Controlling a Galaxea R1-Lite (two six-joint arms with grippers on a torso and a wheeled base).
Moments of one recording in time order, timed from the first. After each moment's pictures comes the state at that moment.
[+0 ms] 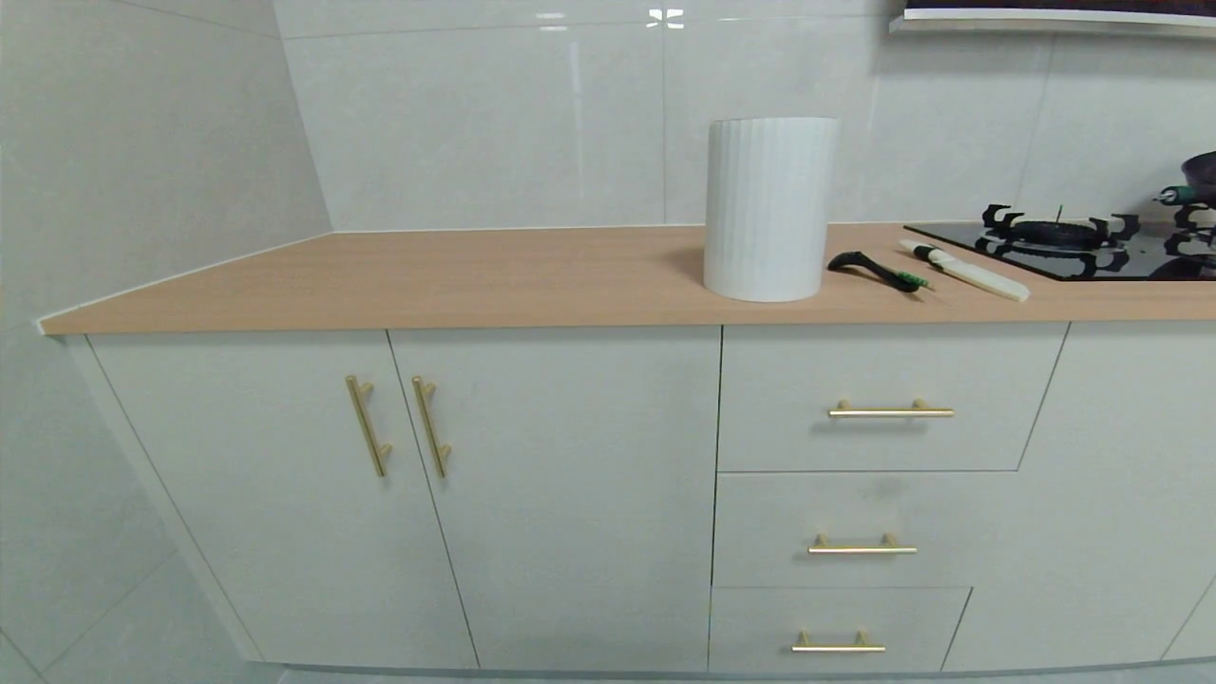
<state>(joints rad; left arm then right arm) 0.00 0.00 0.00 0.00 0.00 0.01 0.00 0.00 0.00 0.00 -0.02 0.01</state>
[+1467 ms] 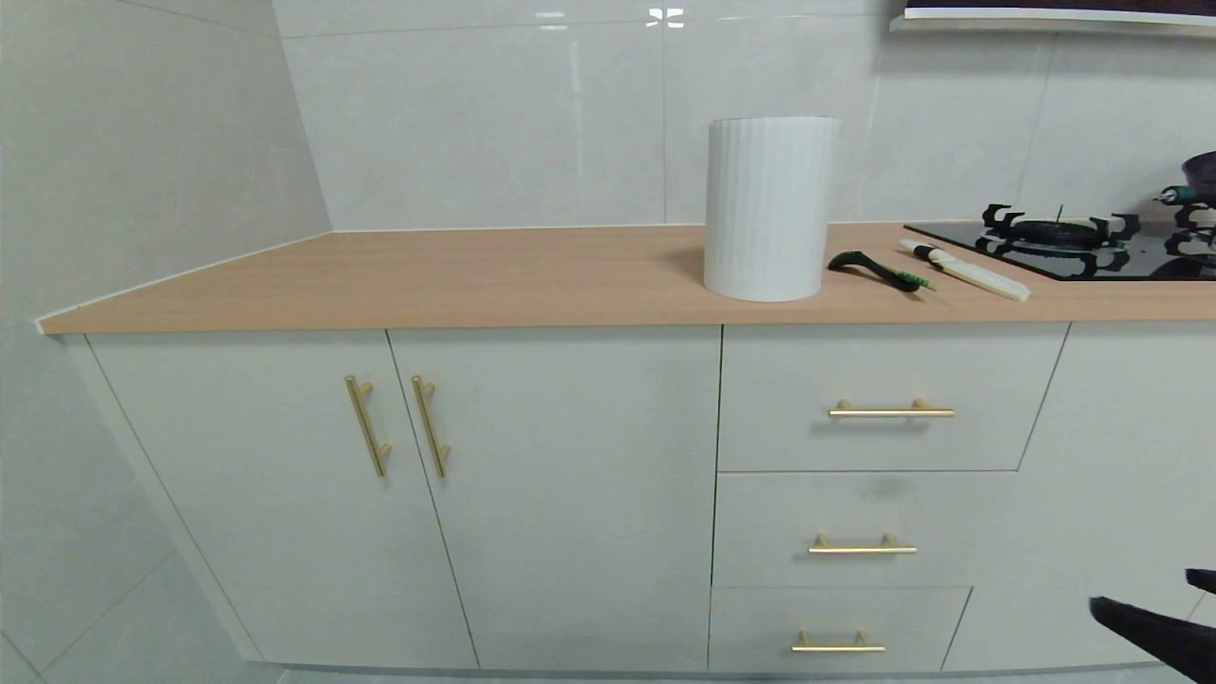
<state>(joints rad) 0.00 0.00 0.00 0.00 0.00 0.01 0.15 0.96 -0.44 0.05 0.11 0.05</state>
